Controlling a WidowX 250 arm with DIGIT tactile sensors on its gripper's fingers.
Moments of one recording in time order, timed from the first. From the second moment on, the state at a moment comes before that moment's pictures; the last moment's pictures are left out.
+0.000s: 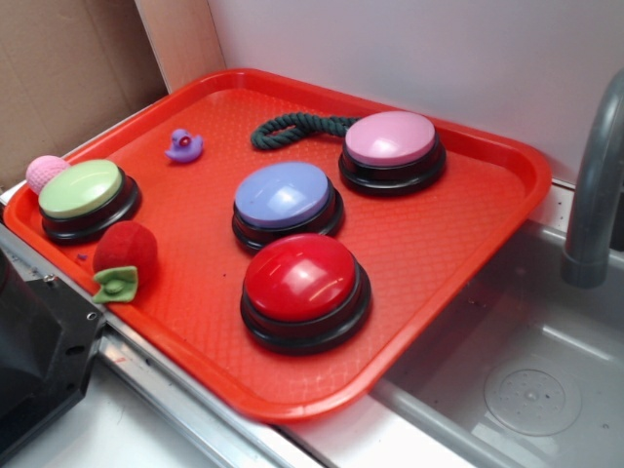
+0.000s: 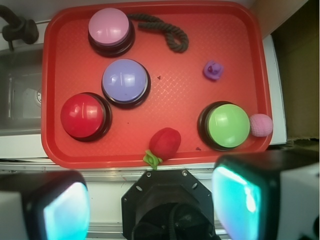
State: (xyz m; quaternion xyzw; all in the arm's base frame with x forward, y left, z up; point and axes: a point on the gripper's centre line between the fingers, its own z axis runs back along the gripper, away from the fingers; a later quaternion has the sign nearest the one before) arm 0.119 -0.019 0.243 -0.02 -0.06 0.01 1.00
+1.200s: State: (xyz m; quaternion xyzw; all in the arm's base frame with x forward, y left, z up) arm 0.252 0.103 0.084 0.04 -0.04 0.16 0.99
